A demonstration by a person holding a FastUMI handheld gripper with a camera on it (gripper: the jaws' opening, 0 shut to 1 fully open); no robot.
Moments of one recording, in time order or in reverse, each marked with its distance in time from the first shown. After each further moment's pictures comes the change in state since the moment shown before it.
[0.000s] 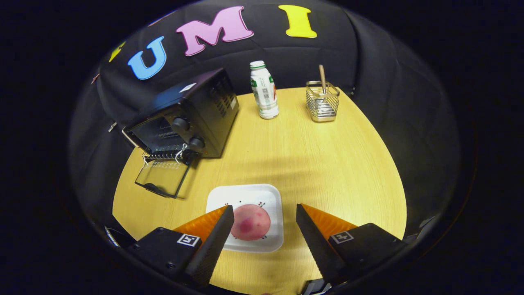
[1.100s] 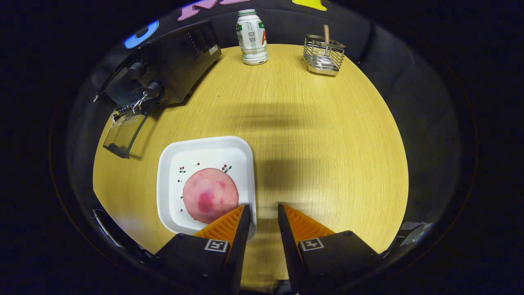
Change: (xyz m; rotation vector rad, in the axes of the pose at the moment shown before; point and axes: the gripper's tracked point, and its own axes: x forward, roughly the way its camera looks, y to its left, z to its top) arm 0.037 -0.042 -0.064 -0.108 0.295 -0.081
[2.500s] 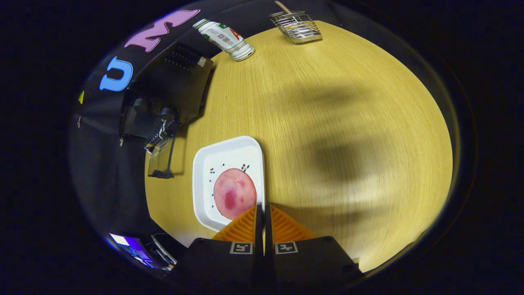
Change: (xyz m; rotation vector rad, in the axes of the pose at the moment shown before) arm -0.017 0.039 -0.016 0.370 0.055 0.370
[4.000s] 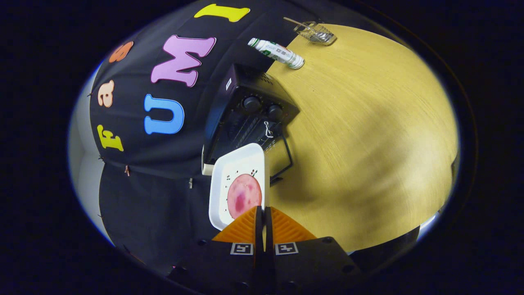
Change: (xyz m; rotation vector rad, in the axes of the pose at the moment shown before) arm -0.042 0.243 -0.052 0.300 -0.206 0.368
